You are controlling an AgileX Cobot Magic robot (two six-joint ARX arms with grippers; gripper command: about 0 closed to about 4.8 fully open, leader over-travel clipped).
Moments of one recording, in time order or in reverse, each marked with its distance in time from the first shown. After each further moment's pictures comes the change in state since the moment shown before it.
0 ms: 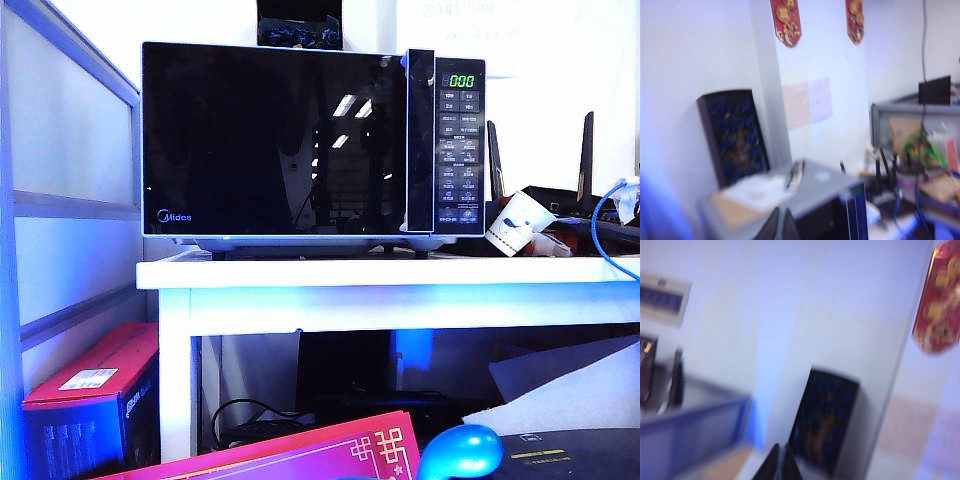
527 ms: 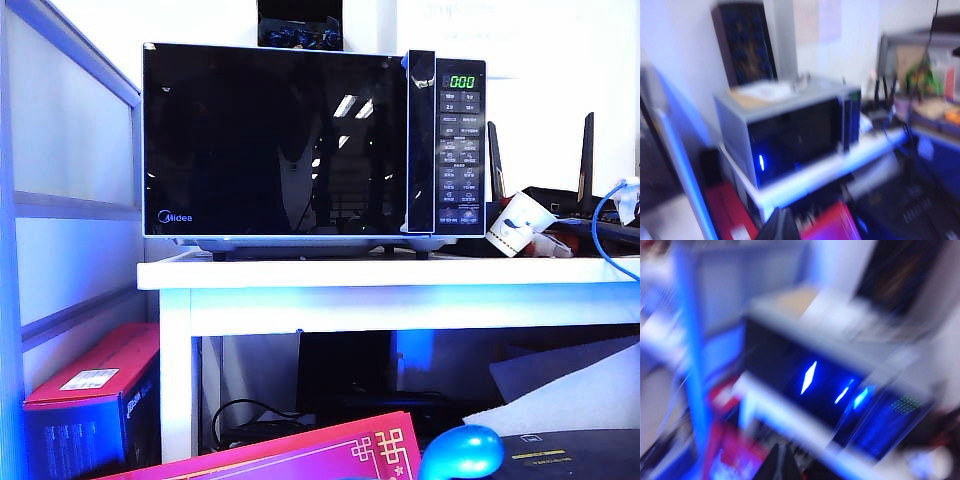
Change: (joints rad) left arm 0.012 -0.337 -0.077 -0.509 -0.055 -0.051; right arm 0.017 -0.203 -0.346 -0.483 -0.082 0.000
